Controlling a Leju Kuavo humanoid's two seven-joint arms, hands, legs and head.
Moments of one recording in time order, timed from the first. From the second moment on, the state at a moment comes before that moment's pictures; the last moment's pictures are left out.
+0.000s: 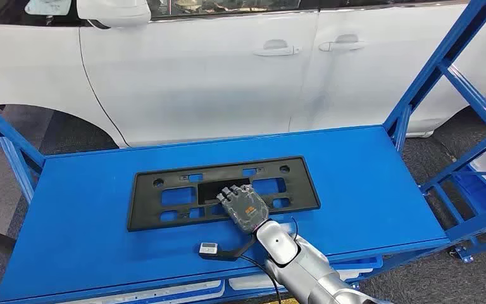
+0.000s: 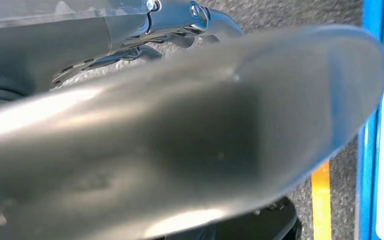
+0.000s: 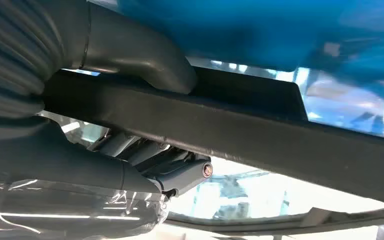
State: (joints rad) left arm -0.03 0.02 -0.52 -0.16 0.74 0.21 -0.20; right arm -0.54 0.12 0.72 -0.68 1.56 -0.70 0.04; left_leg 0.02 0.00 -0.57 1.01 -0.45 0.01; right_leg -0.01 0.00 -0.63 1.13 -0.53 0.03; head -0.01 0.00
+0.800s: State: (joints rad) left arm -0.02 0.02 -0.45 -0.16 0.90 0.09 -0.51; right arm -0.24 0.06 0.45 -1.63 -0.01 -0.19 -0.67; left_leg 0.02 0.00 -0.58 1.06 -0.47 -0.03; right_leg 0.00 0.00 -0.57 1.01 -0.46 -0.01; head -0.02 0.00
